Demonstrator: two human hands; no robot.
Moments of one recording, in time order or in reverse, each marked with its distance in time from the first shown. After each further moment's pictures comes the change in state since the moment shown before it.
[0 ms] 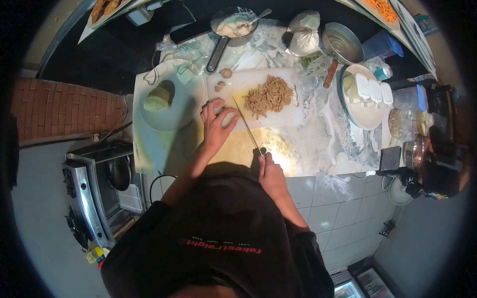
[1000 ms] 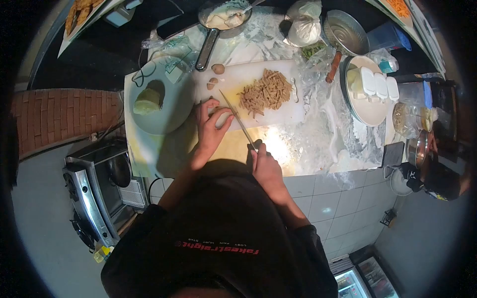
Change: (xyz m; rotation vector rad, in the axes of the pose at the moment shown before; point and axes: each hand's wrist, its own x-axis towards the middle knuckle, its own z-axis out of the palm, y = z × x) left_hand 0.003 0.000 0.001 -0.055 -0.014 -0.013; right_hand 0.026 -0.016 0.002 -0.129 -0.069 0.054
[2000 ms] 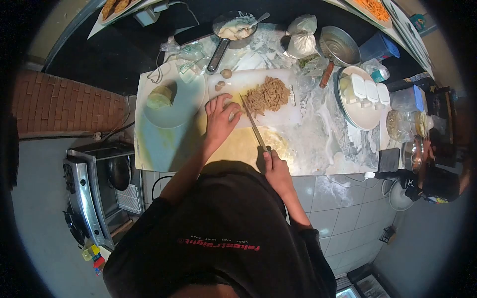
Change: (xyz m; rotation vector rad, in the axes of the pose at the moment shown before) left_hand 0.011 0.015 0.000 0.191 -0.045 0.131; right_hand -0.026 0.036 -0.019 0.267 0.059 -0.011
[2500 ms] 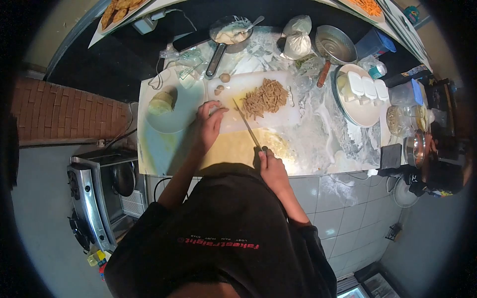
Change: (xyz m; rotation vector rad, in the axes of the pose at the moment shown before) left_hand -0.014 -0.027 -0.023 -0.098 0.058 0.031; right_hand 0.006 -0.011 0.012 -0.096 0.023 -0.067
